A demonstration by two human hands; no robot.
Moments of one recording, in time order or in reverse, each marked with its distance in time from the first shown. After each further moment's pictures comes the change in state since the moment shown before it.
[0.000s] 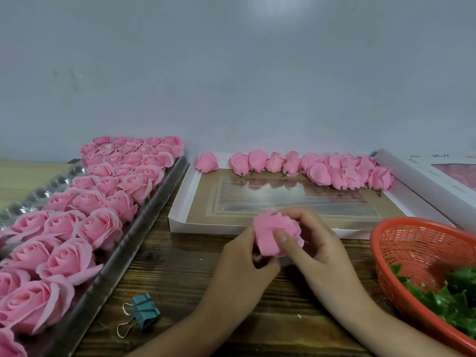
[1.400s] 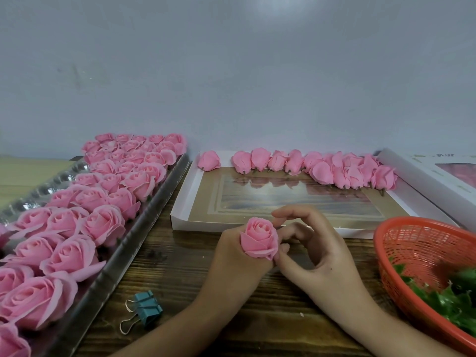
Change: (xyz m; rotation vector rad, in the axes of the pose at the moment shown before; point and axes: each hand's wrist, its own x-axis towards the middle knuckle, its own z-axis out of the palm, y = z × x) left_hand 0.007 0.007 -0.004 -0.145 0.053 0.004; right_hand -0.004 -0.009 0.005 0.060 -0.027 -0.154
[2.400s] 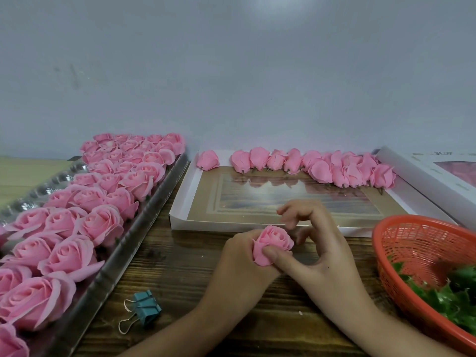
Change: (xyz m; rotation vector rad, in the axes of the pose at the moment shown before) left_hand -0.010 0.004 0.002 0.096 -0.098 -0.060; right_hand 0.000 -0.001 -0.002 -0.247 0.073 -0.039
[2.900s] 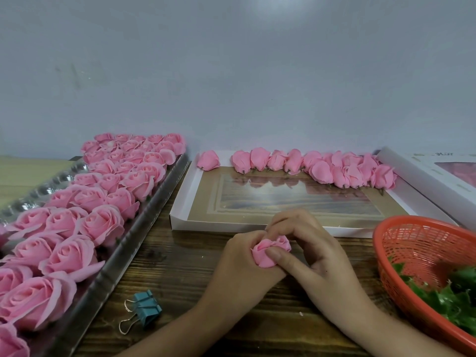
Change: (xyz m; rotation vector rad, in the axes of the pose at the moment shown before) left_hand 0.006 -0.010 -0.001 0.035 0.009 0.165; right_hand 0.001 -0.002 0.000 0.067 -0.153 -0.040
